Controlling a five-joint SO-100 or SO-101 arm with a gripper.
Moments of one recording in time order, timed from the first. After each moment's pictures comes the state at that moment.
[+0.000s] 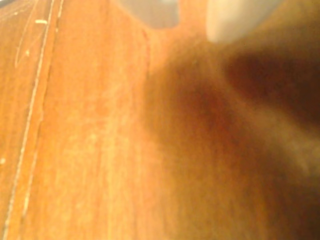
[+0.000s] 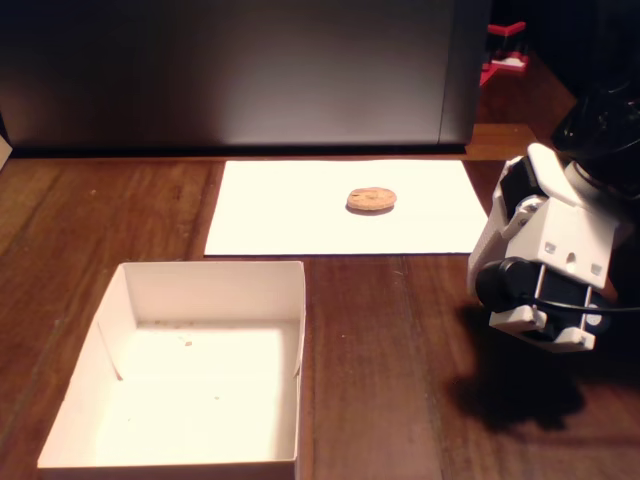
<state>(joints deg) -0.5 189.4 183.3 66.4 0.9</state>
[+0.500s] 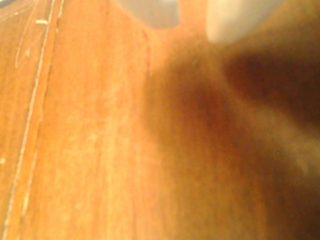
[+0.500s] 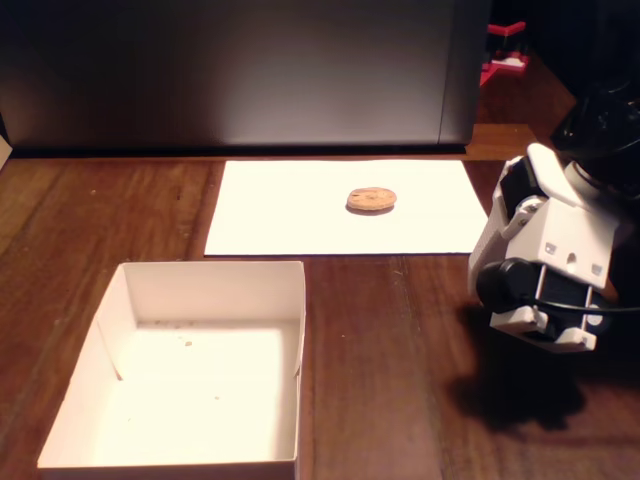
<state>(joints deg) -0.5 189.4 183.7 65.2 -0.2</state>
